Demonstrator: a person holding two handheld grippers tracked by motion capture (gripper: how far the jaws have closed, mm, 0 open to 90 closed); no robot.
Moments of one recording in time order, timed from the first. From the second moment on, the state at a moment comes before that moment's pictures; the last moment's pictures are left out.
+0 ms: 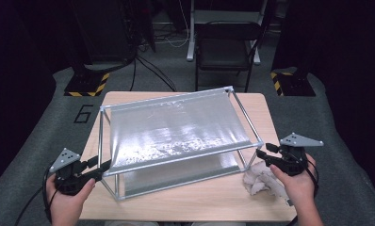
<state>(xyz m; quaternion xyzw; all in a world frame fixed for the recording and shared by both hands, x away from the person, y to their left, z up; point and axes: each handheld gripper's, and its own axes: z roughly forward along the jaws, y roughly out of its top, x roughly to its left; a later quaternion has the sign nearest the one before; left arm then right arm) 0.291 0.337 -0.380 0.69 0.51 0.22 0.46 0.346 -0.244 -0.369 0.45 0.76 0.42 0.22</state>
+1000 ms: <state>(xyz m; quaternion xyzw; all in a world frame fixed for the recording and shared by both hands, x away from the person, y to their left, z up) 0.281 0.327 -0.386 0.69 0.51 0.22 0.47 0.362 -0.176 -0.371 0.40 0.80 0.43 0.16</state>
